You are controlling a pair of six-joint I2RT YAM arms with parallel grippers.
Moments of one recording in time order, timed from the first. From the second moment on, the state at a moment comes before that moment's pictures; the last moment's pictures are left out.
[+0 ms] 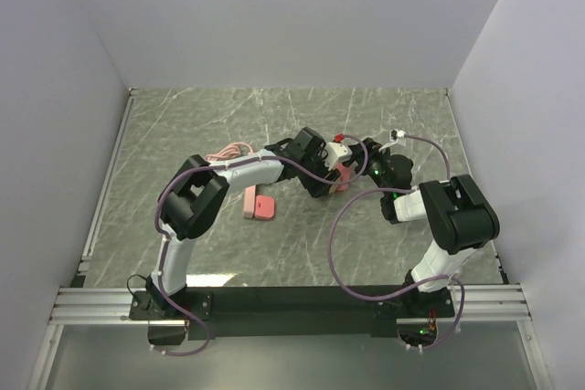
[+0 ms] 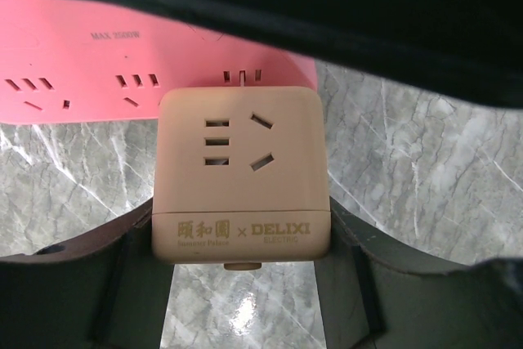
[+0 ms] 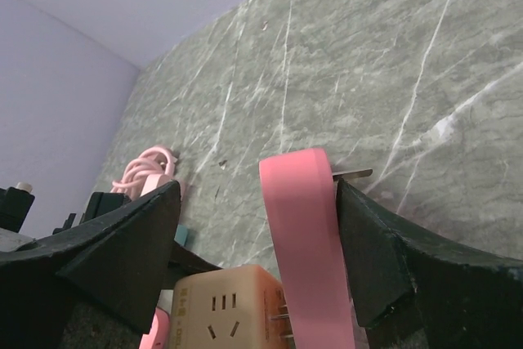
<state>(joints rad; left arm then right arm) -0.79 2.07 1.48 -0.27 0.27 0.20 0.21 1.71 0.45 1.13 -0.24 0.75</state>
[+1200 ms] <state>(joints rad) -0.76 2.12 1.48 -0.14 0.23 0.23 0.26 1.46 0.33 0.70 -0.17 0.75</state>
